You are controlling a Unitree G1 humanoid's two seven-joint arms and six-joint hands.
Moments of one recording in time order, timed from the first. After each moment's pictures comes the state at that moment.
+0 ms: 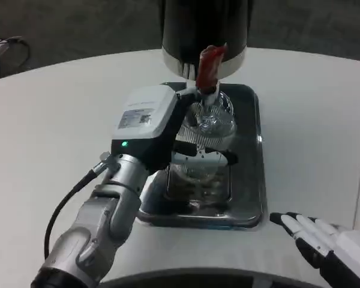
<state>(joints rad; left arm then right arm) -0.79 0.29 -0.31 0.55 0.79 -0.14 0.28 0.35 -0.03 -0.31 -1.03 -0.80 -0.15 0.94</state>
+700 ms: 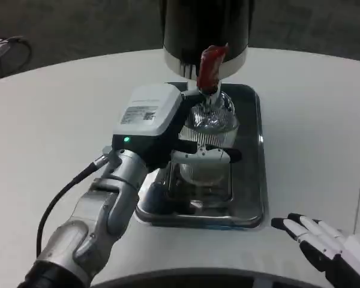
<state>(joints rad) -0.81 0.34 -0.36 0.53 0.79 -0.11 0.23 0.39 0.00 -0.35 -1.03 -0.72 -0.18 0.93</state>
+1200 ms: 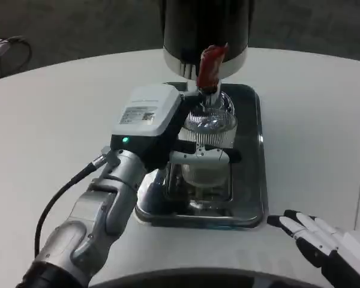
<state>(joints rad) -0.80 0.35 -0.36 0.52 0.79 -0.11 0.23 0.37 0.00 -0.33 -1.03 -0.74 -0.16 0.93</state>
